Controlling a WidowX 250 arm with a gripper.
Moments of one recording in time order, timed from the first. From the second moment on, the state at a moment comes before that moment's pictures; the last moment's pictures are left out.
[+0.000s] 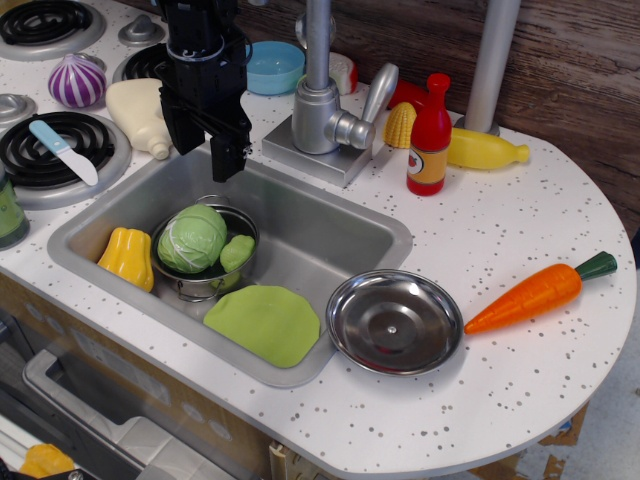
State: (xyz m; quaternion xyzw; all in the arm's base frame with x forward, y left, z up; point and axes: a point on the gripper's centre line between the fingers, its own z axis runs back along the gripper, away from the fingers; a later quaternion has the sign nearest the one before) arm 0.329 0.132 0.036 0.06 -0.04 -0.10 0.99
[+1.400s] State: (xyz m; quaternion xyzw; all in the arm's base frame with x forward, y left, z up) arm 0.367 -0.113 0.075 0.02 -0.04 -0.13 0.99
